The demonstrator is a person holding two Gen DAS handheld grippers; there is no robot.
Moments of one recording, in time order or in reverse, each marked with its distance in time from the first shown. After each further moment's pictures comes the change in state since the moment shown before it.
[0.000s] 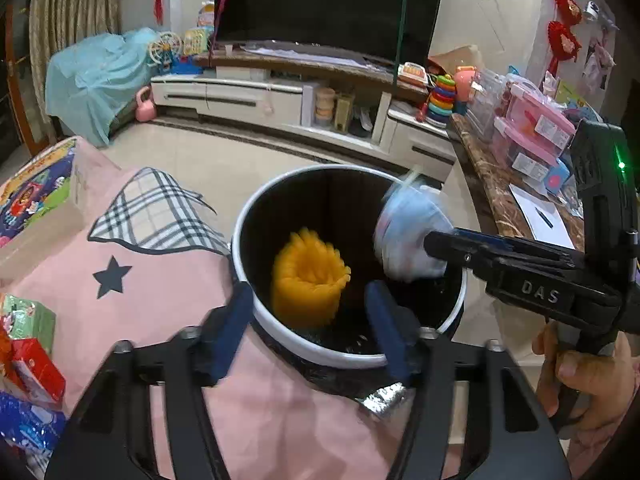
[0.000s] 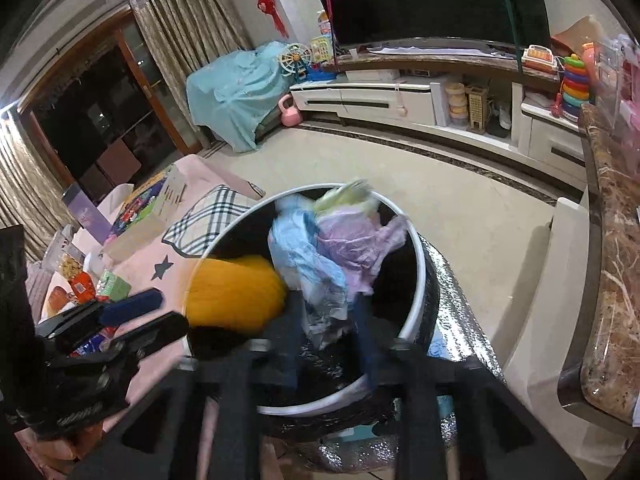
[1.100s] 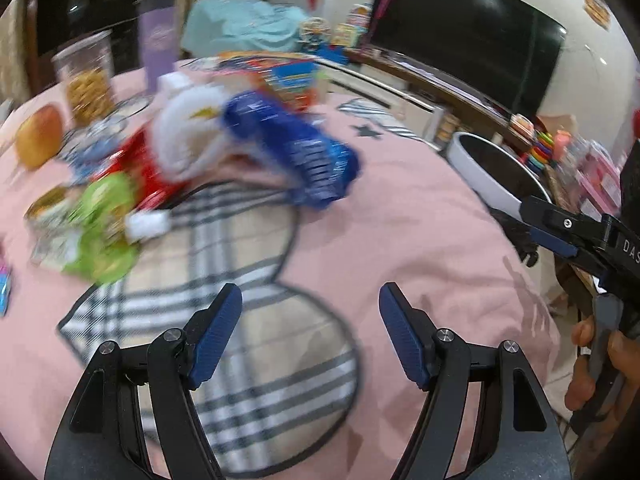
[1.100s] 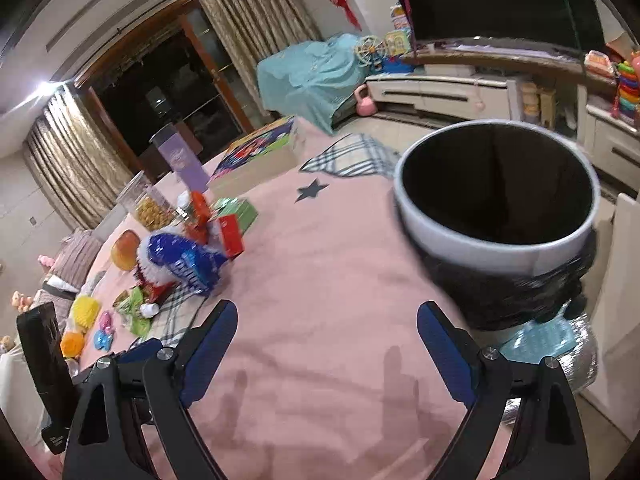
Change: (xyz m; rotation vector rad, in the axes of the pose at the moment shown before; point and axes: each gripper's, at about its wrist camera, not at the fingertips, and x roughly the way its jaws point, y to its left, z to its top) left arm -0.142 0.130 -0.198 -0.388 -0.042 0.274; right arm -0.016 0.141 -0.095 -0.085 0.008 0.226
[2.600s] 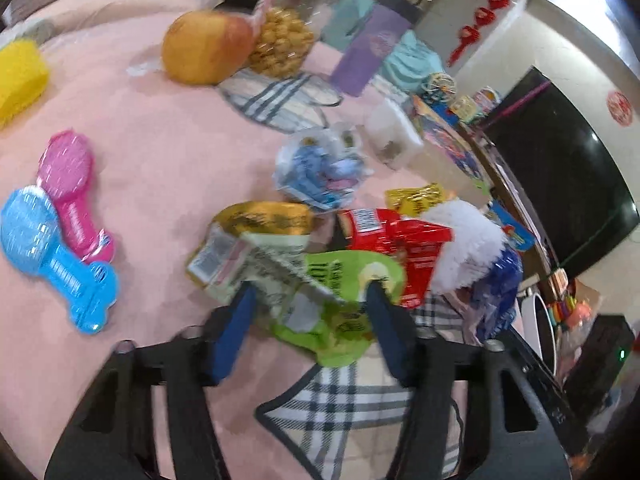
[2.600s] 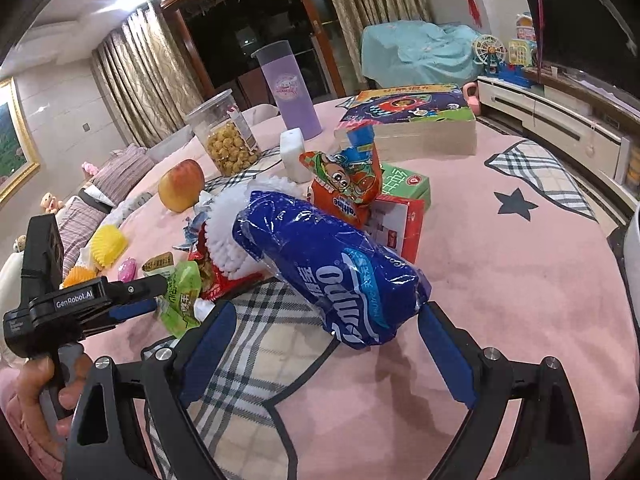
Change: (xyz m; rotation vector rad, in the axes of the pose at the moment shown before) left arm -0.011 0.172 0.029 -0.511 -0.034 0.034; right arm 0.117 0.137 0.001 -0.305 0.091 0.180
